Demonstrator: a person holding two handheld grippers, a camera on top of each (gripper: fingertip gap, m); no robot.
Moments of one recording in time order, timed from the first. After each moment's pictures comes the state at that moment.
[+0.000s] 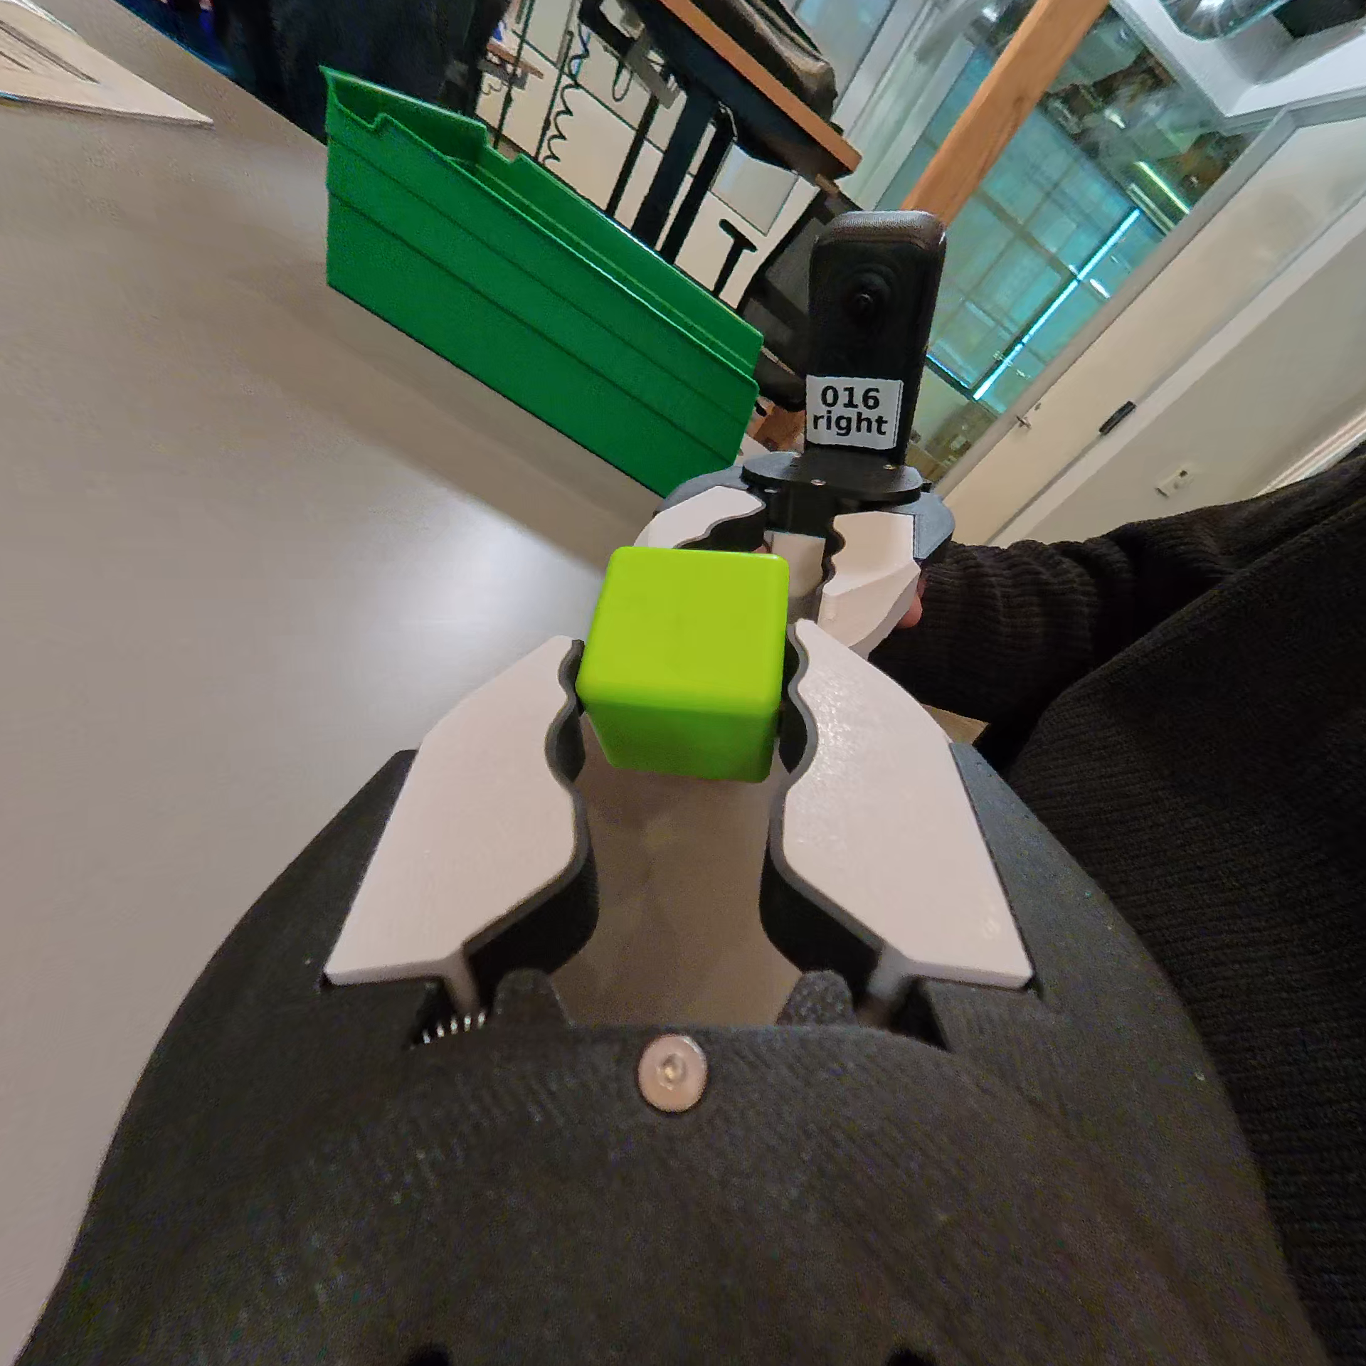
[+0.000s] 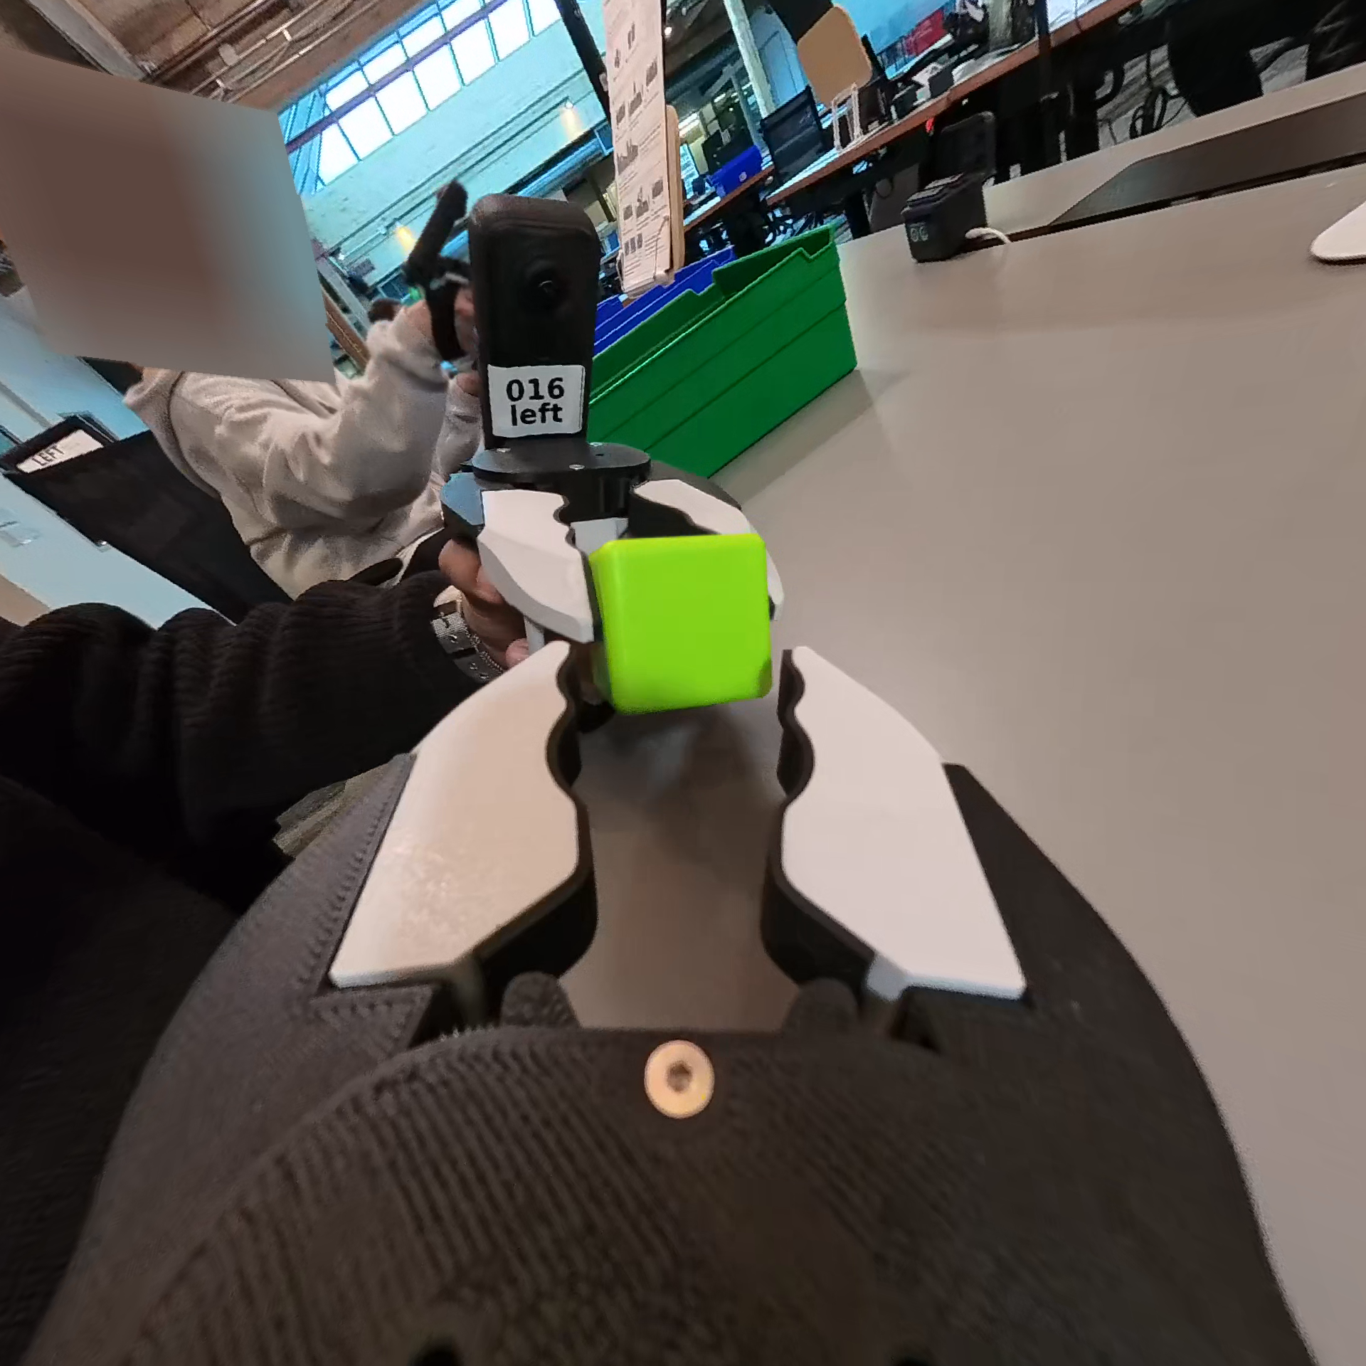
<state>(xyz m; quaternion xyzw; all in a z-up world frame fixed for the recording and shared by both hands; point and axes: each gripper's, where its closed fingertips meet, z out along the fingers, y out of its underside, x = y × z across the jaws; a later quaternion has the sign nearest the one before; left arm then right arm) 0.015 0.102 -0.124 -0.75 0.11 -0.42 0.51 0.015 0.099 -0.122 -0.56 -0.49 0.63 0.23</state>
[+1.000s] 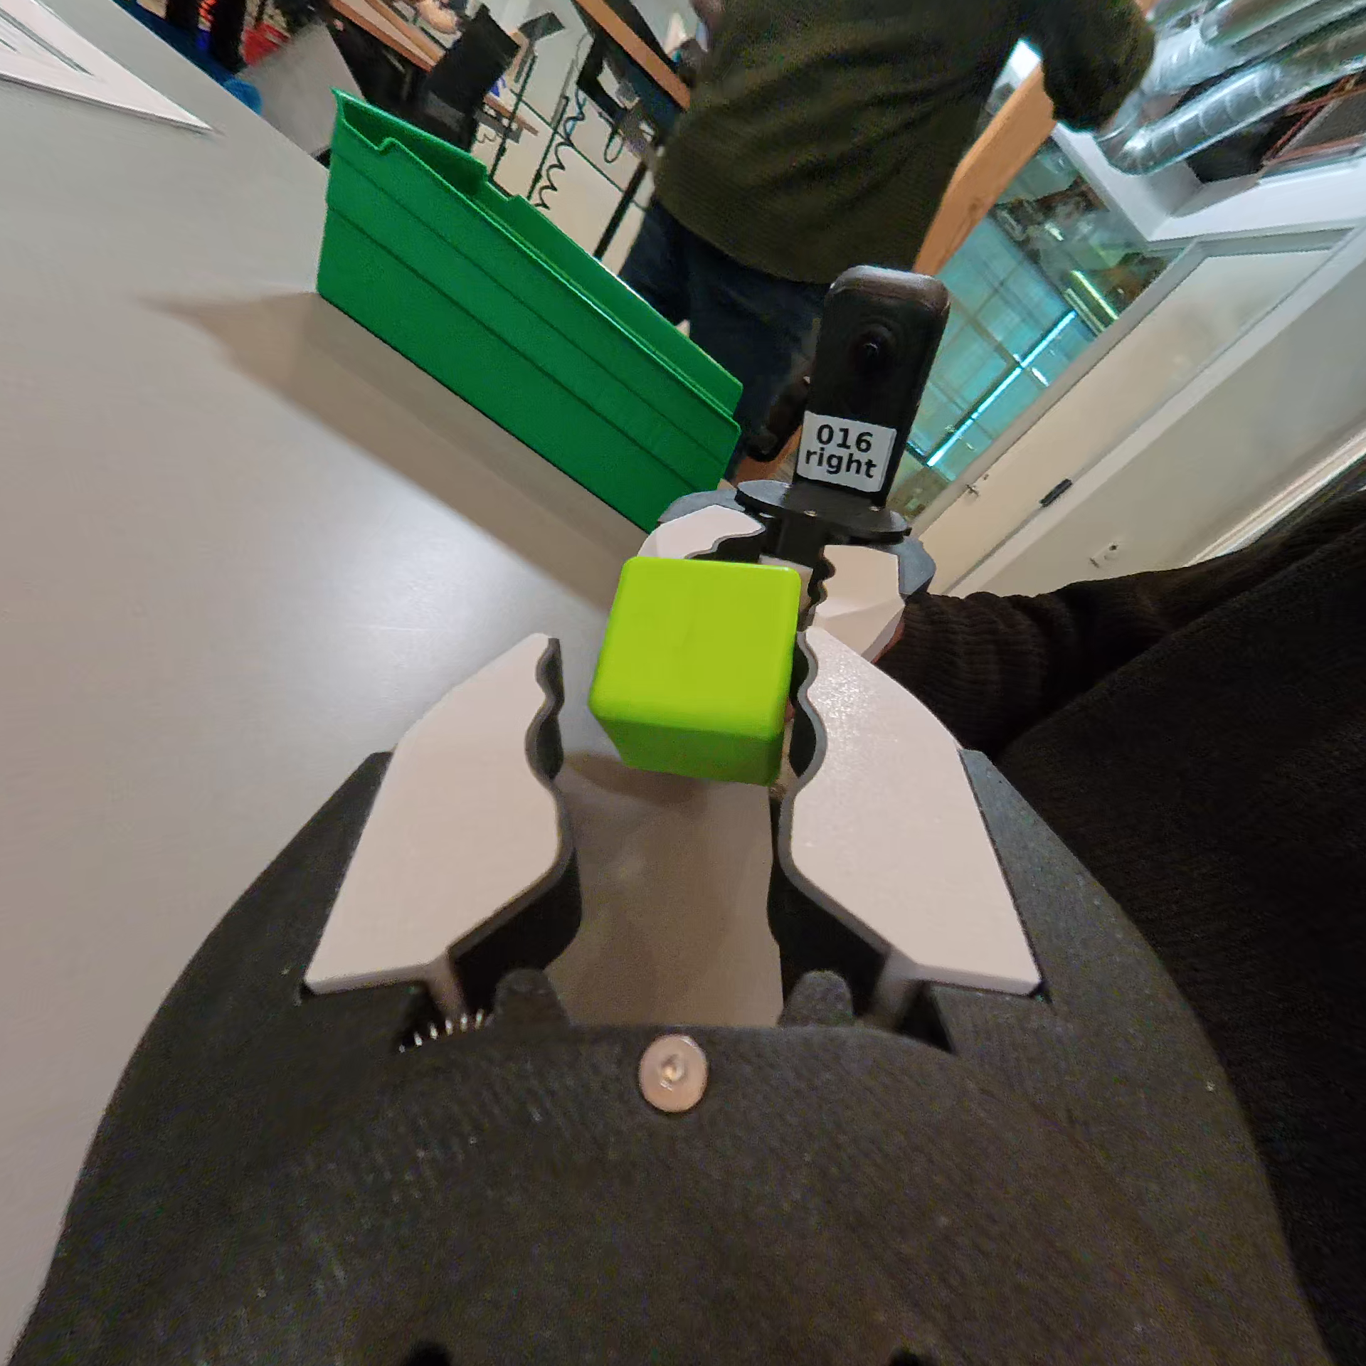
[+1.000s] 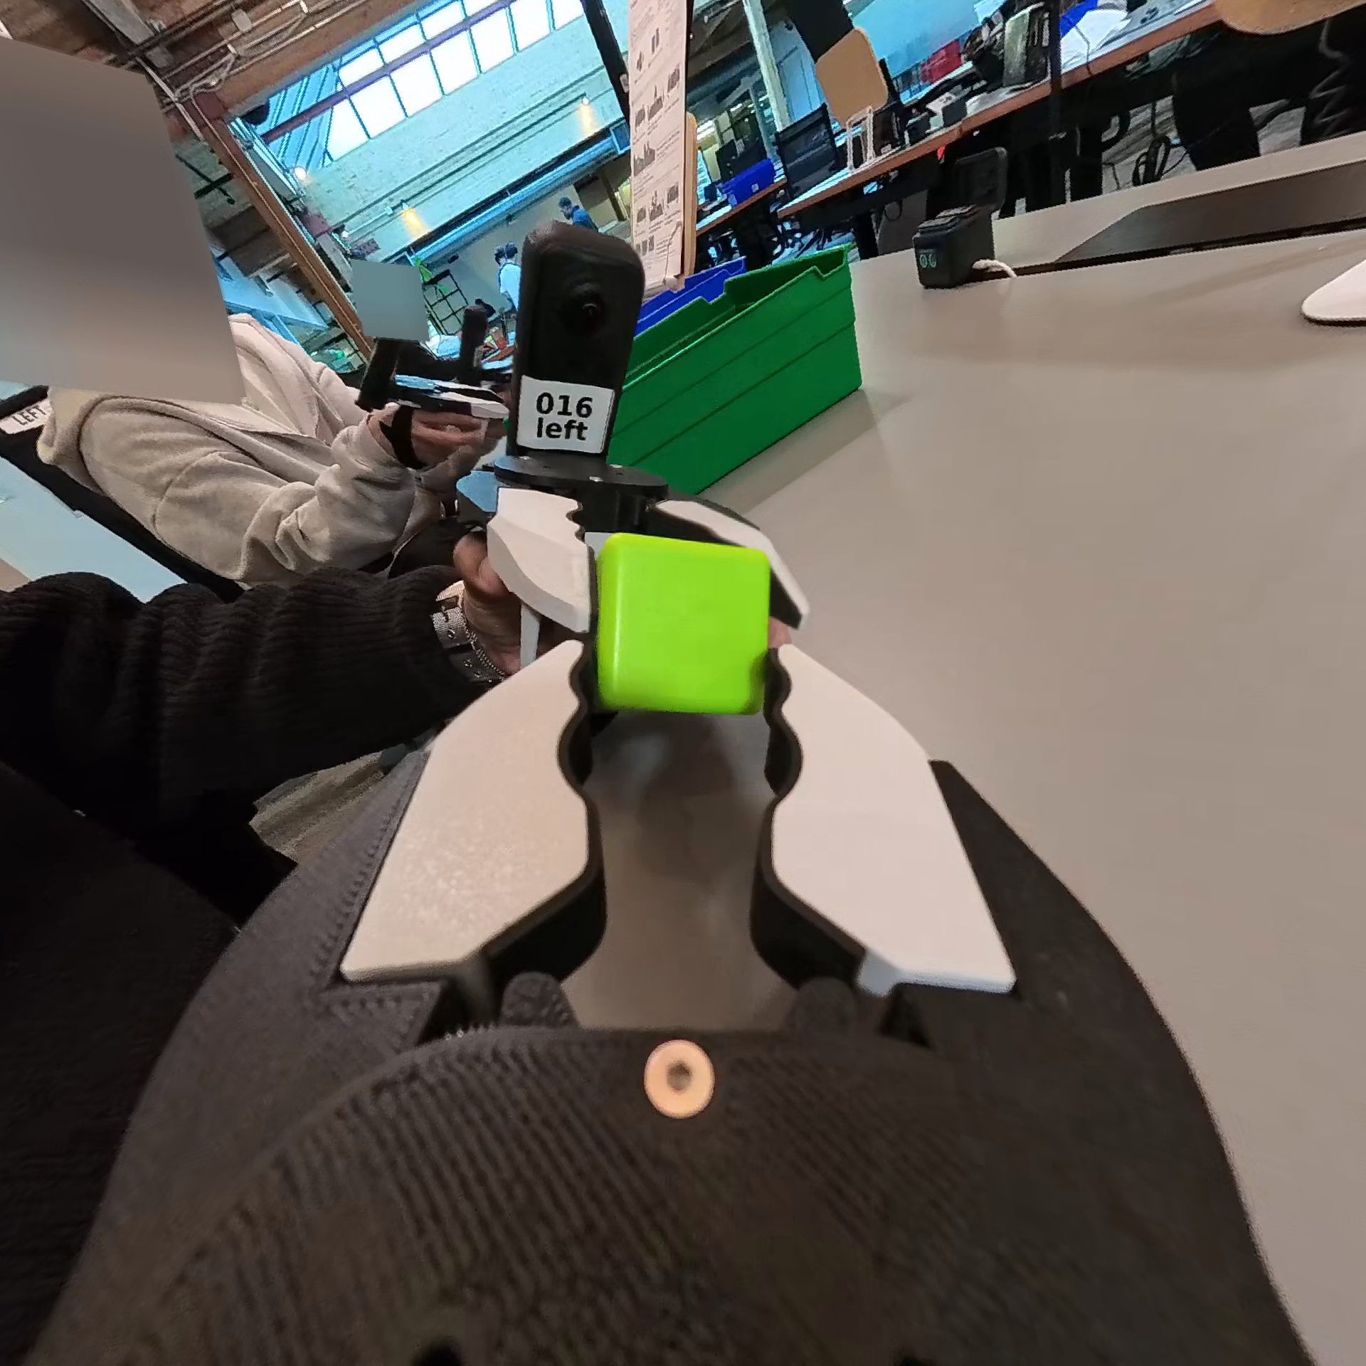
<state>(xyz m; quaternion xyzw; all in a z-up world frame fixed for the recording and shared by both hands) 0.015 0.103 -0.121 -0.73 0.07 -0.45 0.51 0.016 0.098 -0.118 -0.54 -0.50 0.63 0.25</state>
